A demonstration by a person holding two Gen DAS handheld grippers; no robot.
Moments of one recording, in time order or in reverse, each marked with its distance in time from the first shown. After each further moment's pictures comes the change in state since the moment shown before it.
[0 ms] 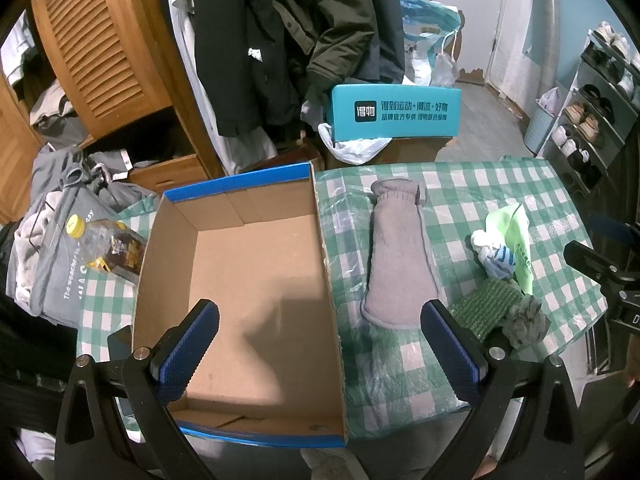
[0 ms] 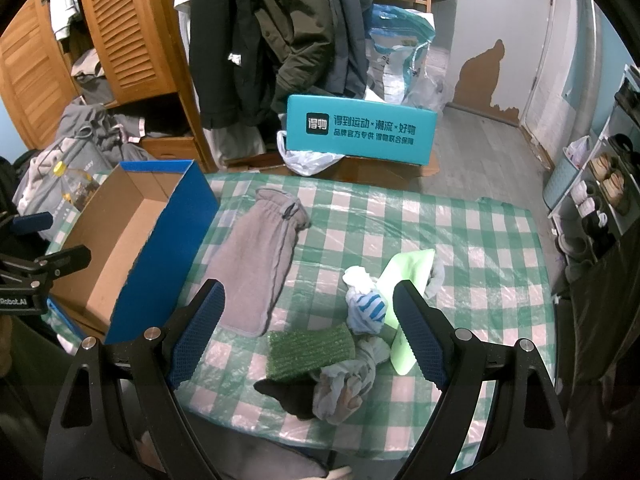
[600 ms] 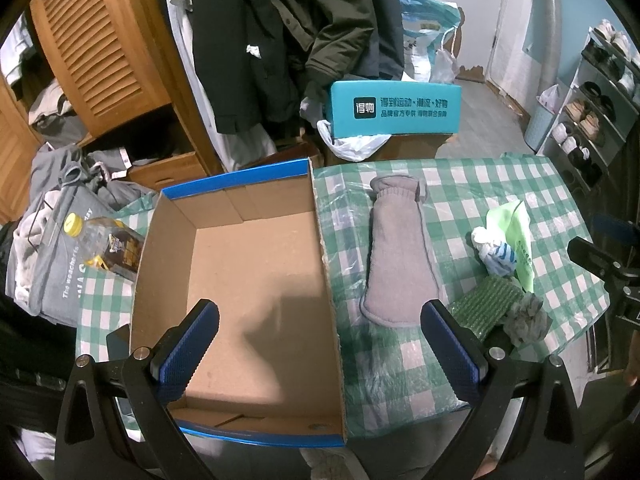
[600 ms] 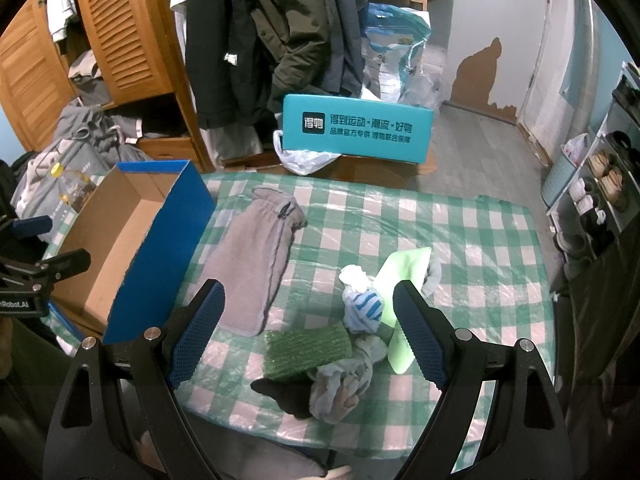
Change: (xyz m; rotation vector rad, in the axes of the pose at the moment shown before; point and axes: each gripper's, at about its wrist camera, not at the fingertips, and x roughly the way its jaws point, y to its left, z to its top) left arm 0.001 -0.002 -0.006 -0.001 0.008 -0.001; right arm 0.000 -0.004 0.000 0.000 0.001 0.000
